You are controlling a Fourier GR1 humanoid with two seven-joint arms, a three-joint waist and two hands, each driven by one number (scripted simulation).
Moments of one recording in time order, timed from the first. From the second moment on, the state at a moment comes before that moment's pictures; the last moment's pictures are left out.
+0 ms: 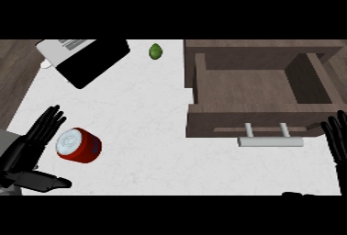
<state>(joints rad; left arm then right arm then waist) 0.00 0.26 0.30 -1.38 0.06 -0.53 -0.23 0.24 -0.05 -0.21 -2.03 -0.05 0.18 0.02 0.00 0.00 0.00</state>
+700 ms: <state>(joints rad) -0.07 0.33 0.31 -1.04 -0.06 -0.54 -0.49 0.23 -0.04 -0.21 -2.06 -0.03 0.18 0.05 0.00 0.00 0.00</state>
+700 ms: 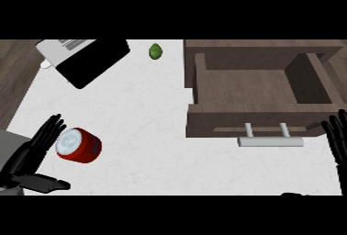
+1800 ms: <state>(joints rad) -0.23 0.36 0.28 -0.68 -0.12 -0.46 -0.64 0.25 -0.04 -0.24 -2.12 -0.07 0.21 0.09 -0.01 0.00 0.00</state>
